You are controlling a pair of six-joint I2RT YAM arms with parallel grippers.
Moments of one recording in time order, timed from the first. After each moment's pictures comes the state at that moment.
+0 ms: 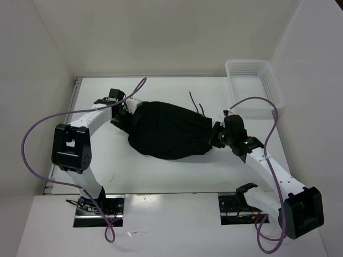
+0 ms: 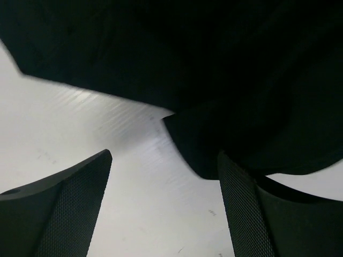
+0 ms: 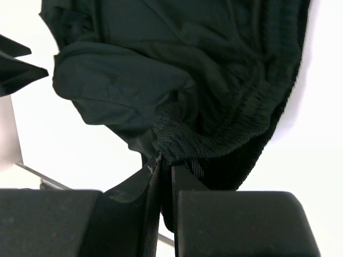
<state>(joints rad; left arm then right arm) -0.14 1.75 1.23 -0.67 0.17 0.36 0.35 1.02 0.68 -0.35 -0.19 0.68</state>
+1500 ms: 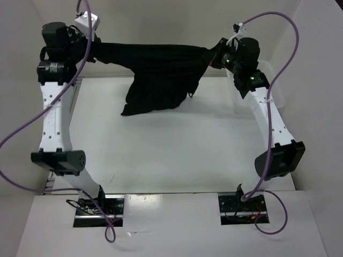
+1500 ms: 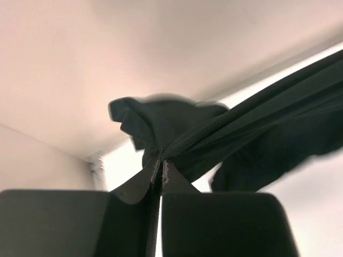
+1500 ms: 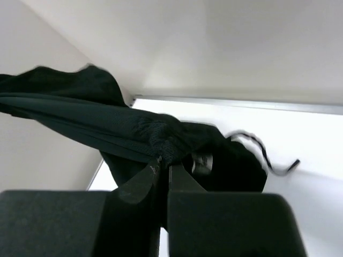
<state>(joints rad) 0.05 1.75 2.24 -0.74 0.29 0.34 0.20 1.63 1.76 -0.26 -0.30 0.53</state>
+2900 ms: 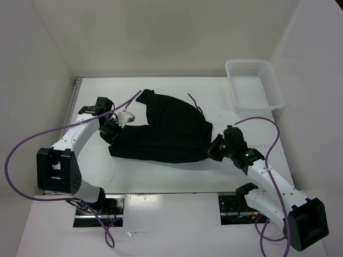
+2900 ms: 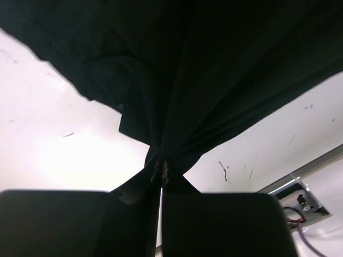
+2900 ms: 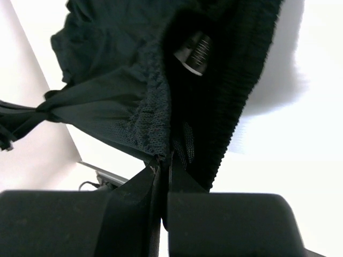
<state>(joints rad) -0.07 1.47 1.12 -0.98 0.21 0.58 0.39 0.87 0.49 -0.36 -0.22 1.04</state>
